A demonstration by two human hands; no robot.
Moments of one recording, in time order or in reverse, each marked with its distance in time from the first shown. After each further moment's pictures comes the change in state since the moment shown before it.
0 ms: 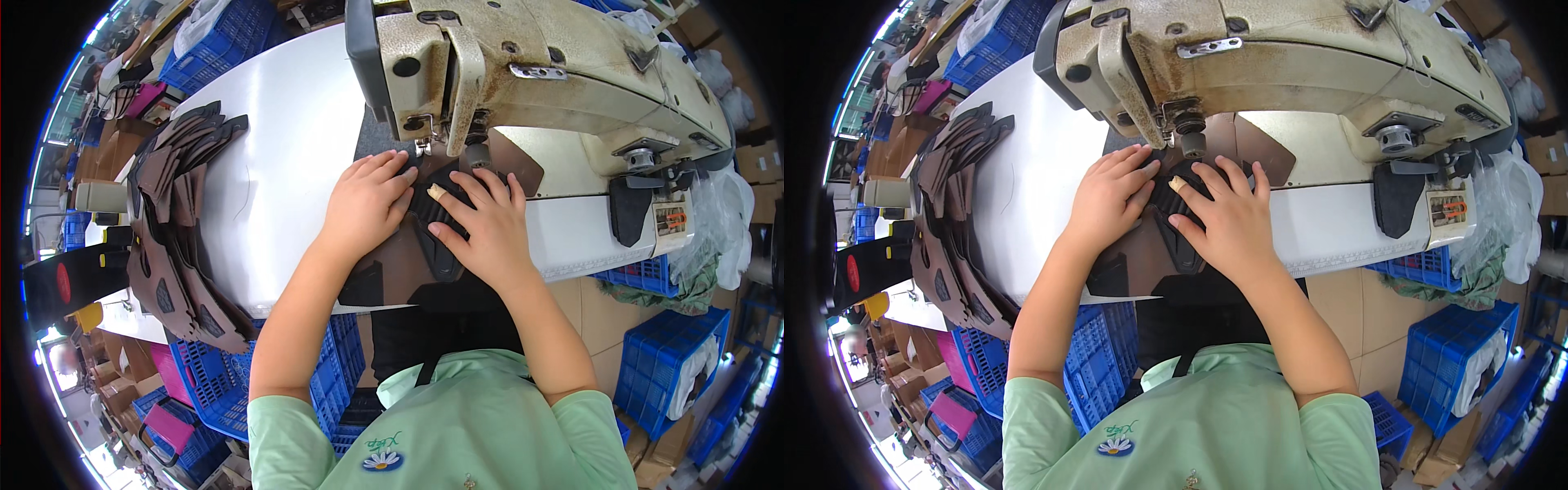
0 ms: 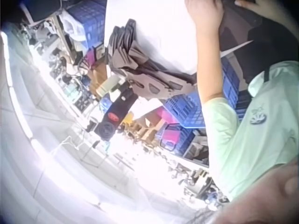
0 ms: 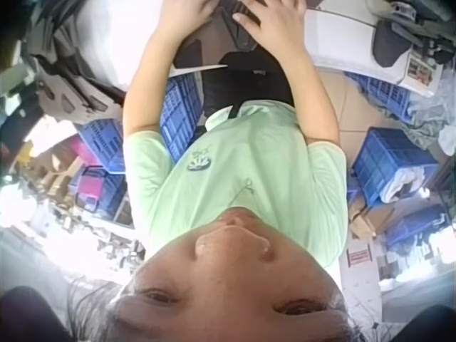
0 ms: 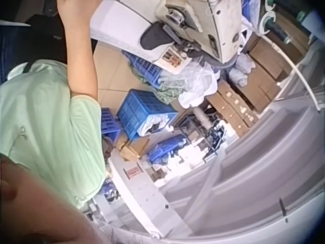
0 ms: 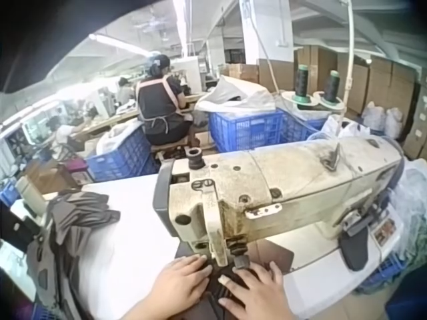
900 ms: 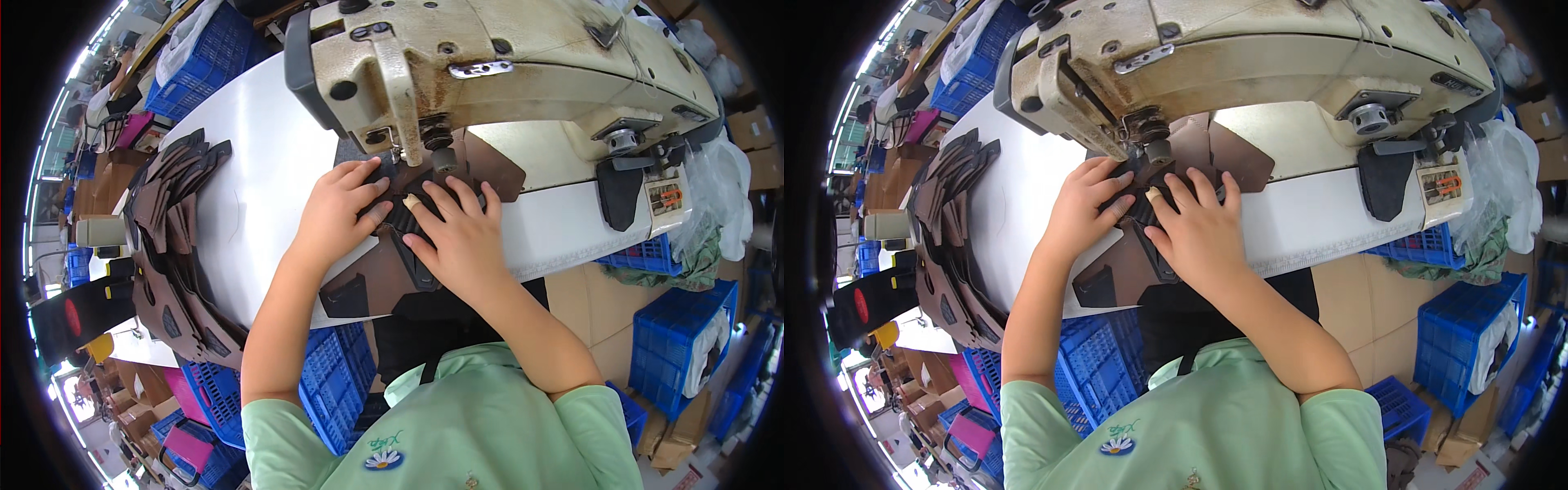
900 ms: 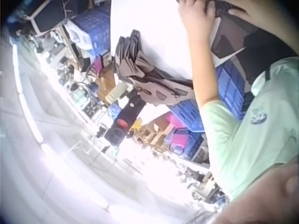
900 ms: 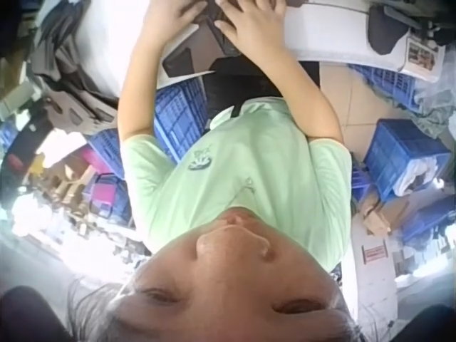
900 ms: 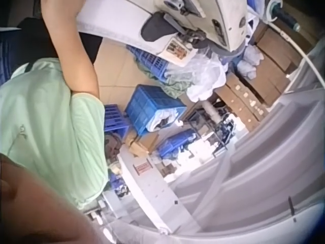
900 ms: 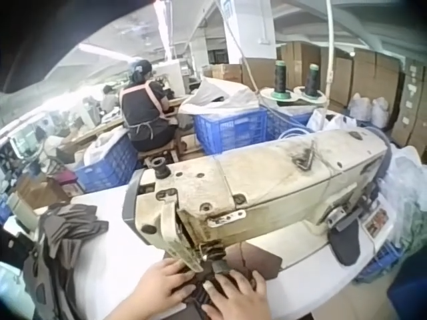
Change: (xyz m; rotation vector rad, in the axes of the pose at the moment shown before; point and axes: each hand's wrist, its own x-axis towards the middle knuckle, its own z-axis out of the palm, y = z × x) left_hand 0.009 -0.014 -0.016 -0.094 -0.098 0.068; right_hand -0.003 -0.023 0.000 -0.007 -0.002 0.069
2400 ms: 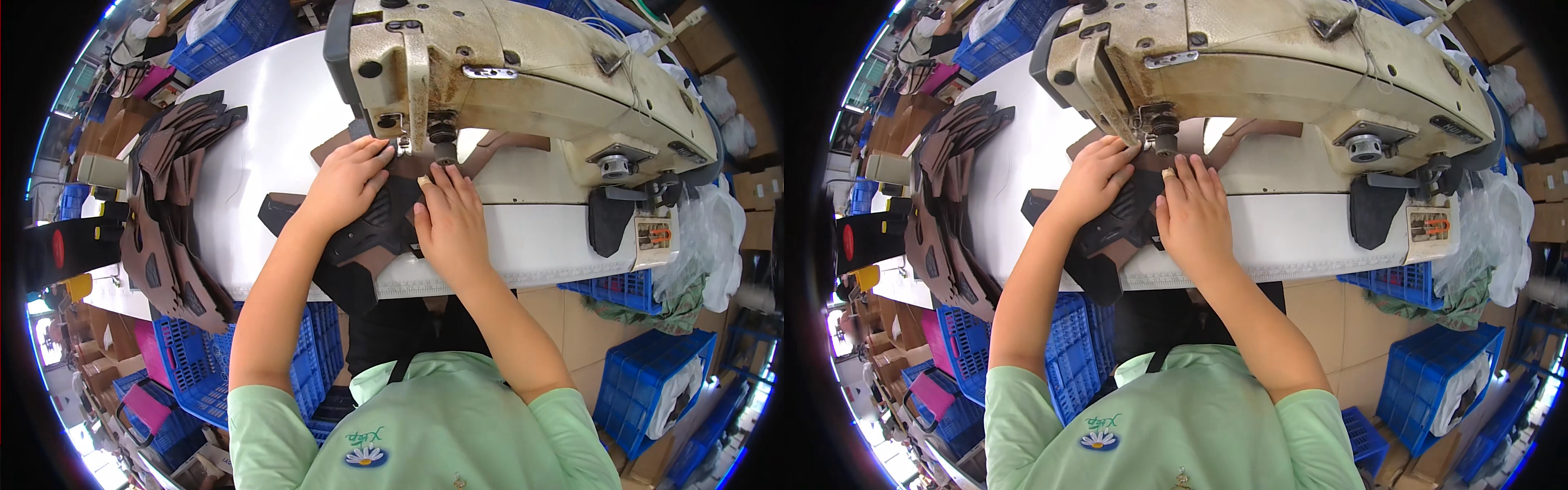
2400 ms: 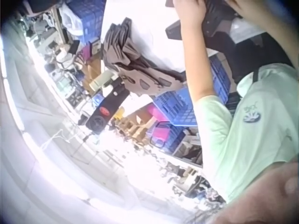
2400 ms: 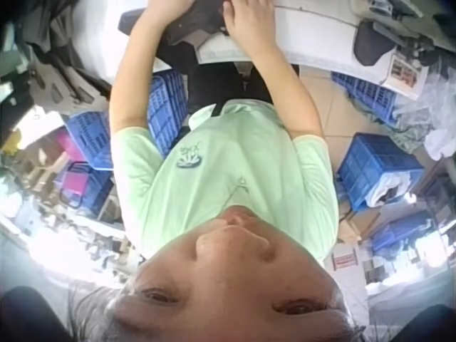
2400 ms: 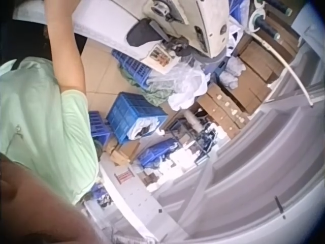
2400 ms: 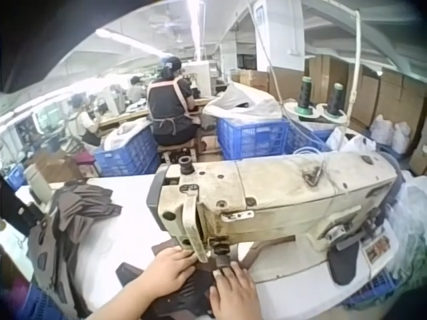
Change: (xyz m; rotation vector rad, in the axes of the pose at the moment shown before) left_hand 0.004 -0.001 0.017 0.042 0.069 -0.085; right_hand 0.006 0.018 0.023 0.120 0.116 -0.021
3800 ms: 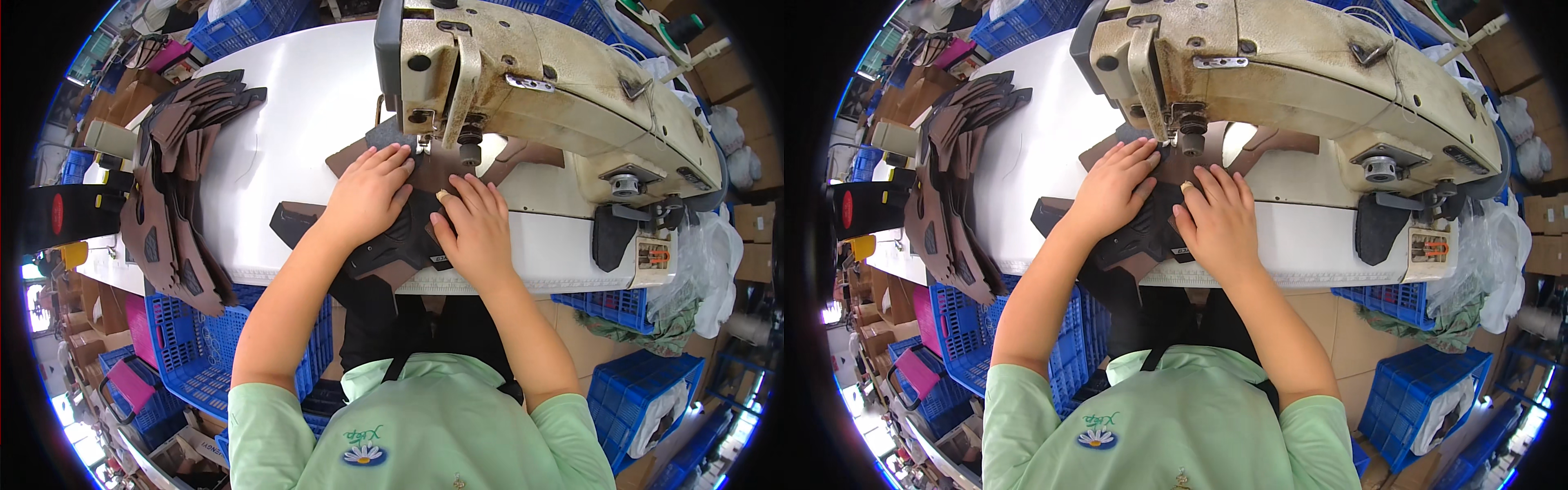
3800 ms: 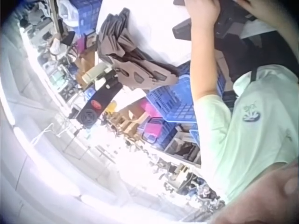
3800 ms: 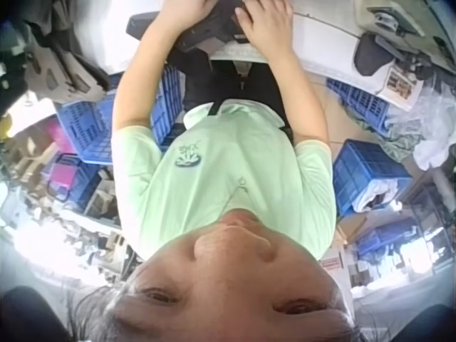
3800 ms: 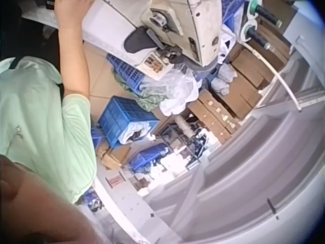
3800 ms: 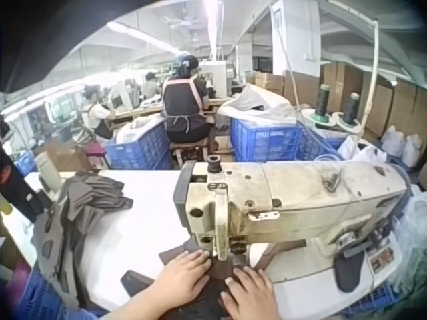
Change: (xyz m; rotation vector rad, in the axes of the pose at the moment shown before) left_hand -0.019 0.028 0.007 0.092 0.010 -0.119; right_hand -0.003 0.014 -0.019 0.008 -0.069 -0.121
